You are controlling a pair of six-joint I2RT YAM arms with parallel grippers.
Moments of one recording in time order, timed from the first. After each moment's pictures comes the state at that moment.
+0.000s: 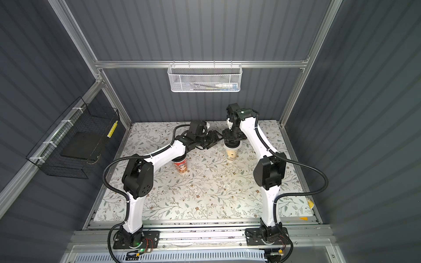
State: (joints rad) left arm -0.65 2.10 1.74 -0.17 0.39 -0.97; right arm 0.33 2.09 2.18 -1.35 0.02 0.09
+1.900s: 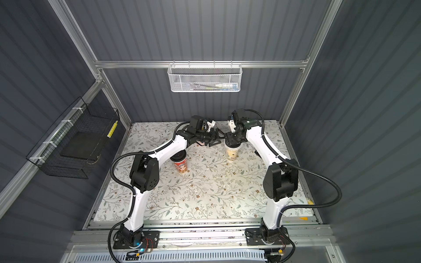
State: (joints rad) left arm -0.60 2.24 1.95 -0.26 0.74 -0.88; right arm 0.31 1.86 1.76 -0.99 -0.03 -0.02
